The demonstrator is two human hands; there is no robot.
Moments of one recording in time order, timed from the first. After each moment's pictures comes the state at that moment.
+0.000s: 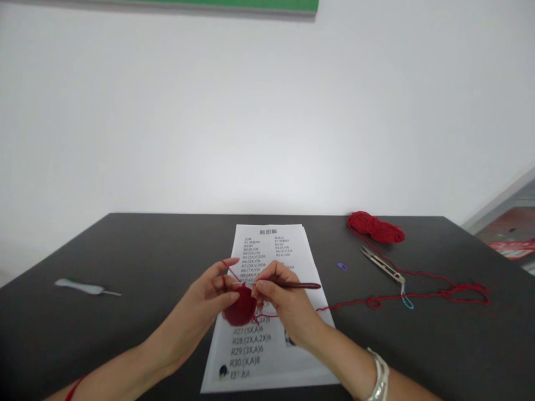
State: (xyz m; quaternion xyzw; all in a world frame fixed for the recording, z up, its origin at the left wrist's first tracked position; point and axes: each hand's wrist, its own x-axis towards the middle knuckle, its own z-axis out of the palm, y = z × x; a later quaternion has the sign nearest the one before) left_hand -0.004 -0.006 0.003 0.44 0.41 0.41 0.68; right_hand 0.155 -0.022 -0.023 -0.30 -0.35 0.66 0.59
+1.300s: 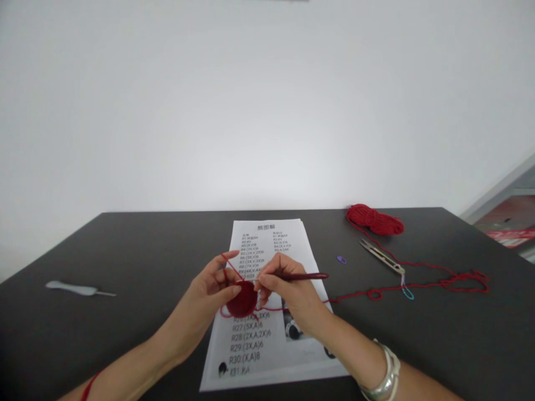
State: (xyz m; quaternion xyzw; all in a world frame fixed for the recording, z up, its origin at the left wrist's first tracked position) left_hand -0.004 0.002 -0.012 0.46 0.38 0.43 0.68; right_hand 0.165 -0.017 -0.030 -0.31 -0.43 0.61 0.59
